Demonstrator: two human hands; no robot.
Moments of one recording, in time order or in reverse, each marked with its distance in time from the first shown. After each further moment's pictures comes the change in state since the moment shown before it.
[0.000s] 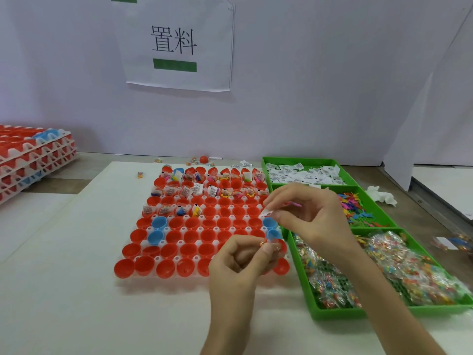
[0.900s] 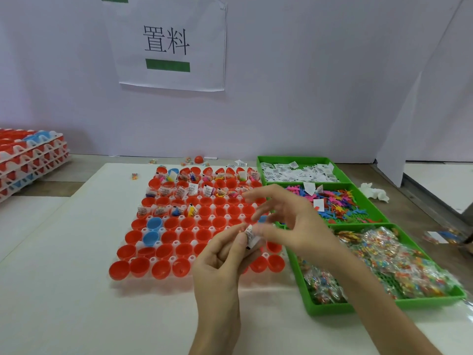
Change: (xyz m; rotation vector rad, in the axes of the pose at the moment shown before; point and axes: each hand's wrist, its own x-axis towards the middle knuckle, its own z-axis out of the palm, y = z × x) left_hand 0.006 -0.002 -0.008 -0.134 0.134 0.020; right_hand -0.001 0.000 0.010 -0.077 -0.166 0.084
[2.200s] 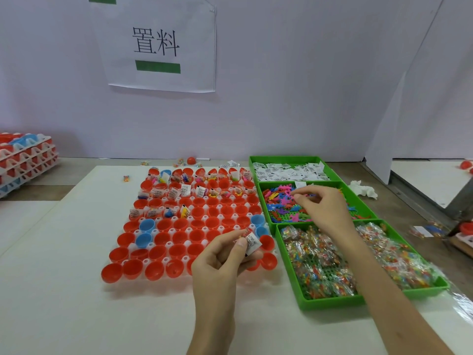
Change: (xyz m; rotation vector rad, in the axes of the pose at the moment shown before) left_hand -0.002 -0.004 0.001 0.160 0.004 -0.041; right_hand -0.002 0.068 -0.057 -0.326 0.502 0.421
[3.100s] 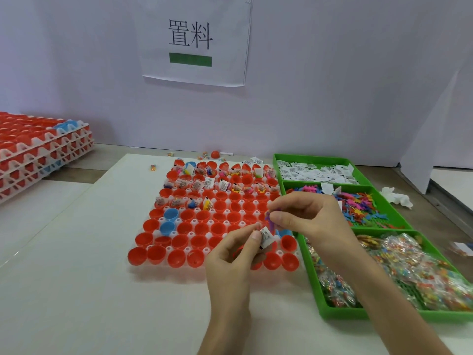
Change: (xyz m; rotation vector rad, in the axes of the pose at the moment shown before) left_hand 0.002 0.001 -0.004 0.009 0.090 0.010; right_hand -0.055 -0.078 0.021 0.530 -0.444 -0.168
